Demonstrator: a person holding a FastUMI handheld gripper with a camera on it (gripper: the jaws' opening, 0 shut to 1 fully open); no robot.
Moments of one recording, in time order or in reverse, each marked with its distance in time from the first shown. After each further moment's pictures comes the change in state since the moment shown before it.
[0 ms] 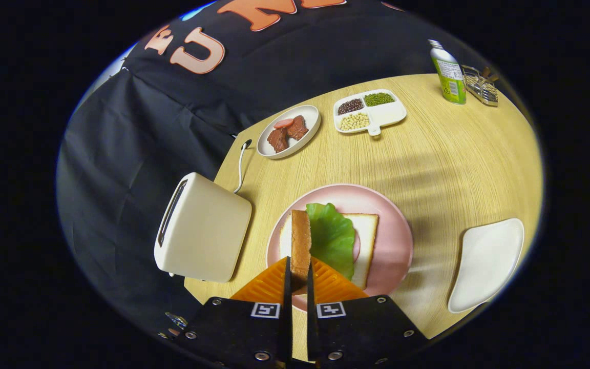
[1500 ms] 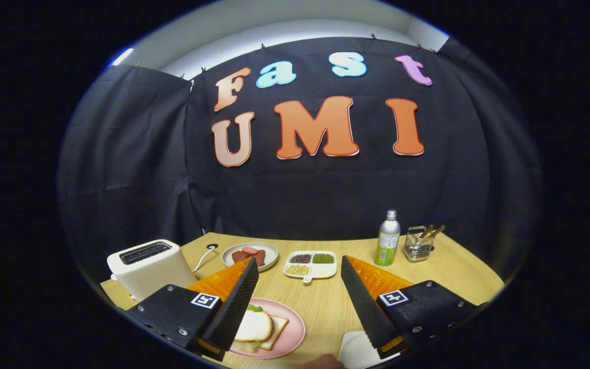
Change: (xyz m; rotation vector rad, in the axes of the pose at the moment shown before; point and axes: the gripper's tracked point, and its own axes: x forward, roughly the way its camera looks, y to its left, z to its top) arm -0.163 -0.015 0.127 -0.432 -0.933 -0.307
